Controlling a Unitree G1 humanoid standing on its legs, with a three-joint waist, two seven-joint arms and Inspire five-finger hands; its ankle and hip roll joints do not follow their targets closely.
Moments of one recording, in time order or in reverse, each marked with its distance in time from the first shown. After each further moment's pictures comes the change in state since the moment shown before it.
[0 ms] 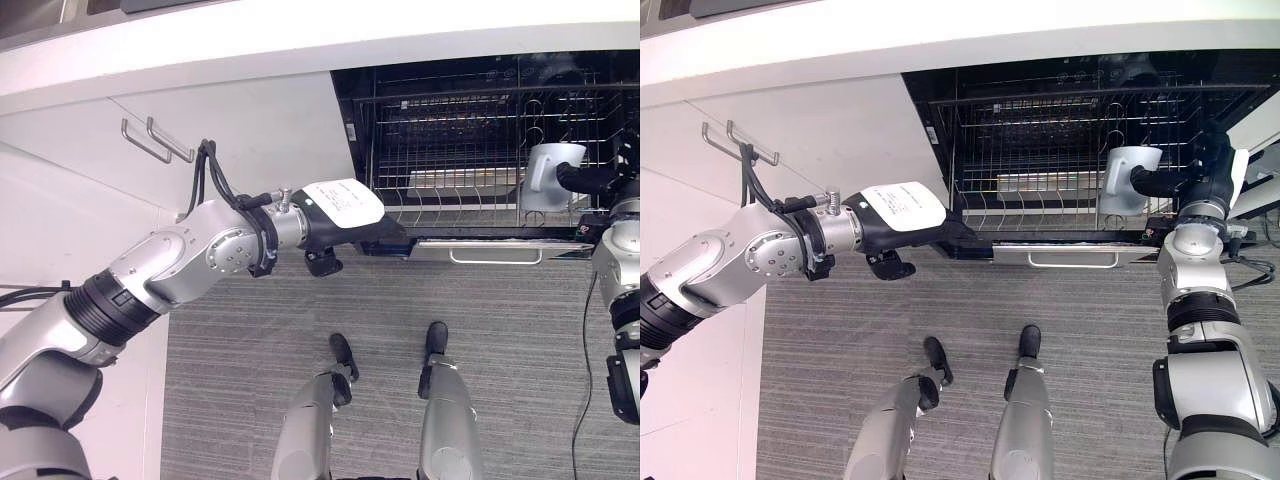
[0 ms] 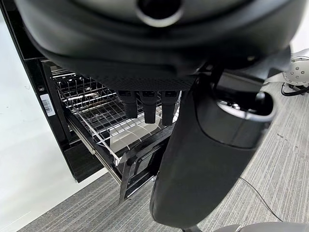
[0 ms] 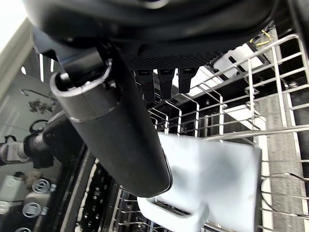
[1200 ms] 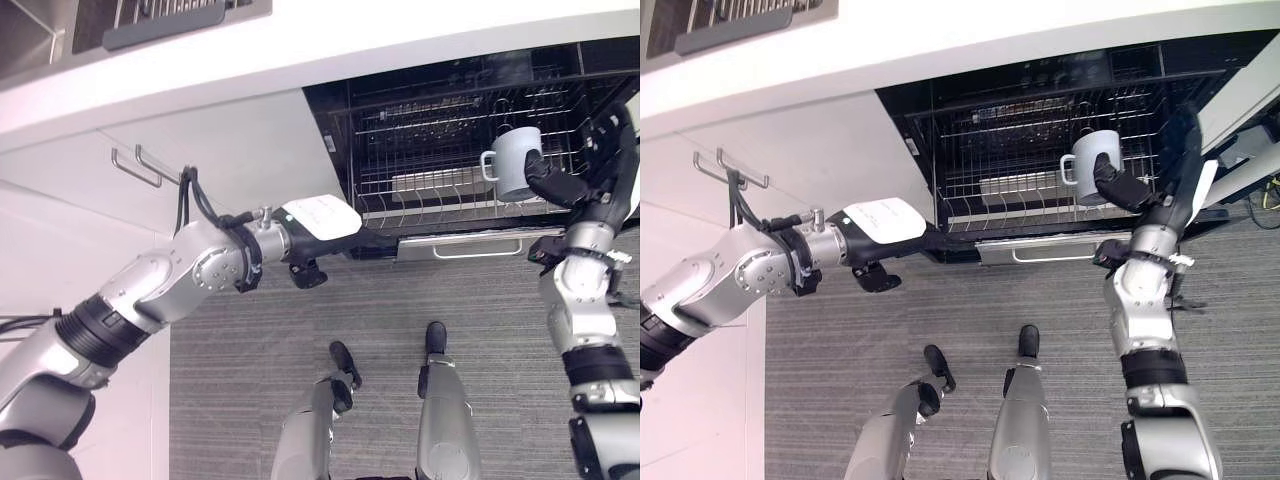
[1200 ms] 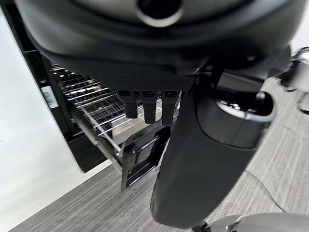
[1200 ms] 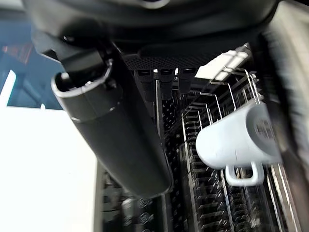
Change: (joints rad) left arm 0.222 0.022 0.124 -0.013 0.050 0.007 -0.007; right arm 0.437 0.243 -0.134 -0.674 0.001 -0.125 -0.146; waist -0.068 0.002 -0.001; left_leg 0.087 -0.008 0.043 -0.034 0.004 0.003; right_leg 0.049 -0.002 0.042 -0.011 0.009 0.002
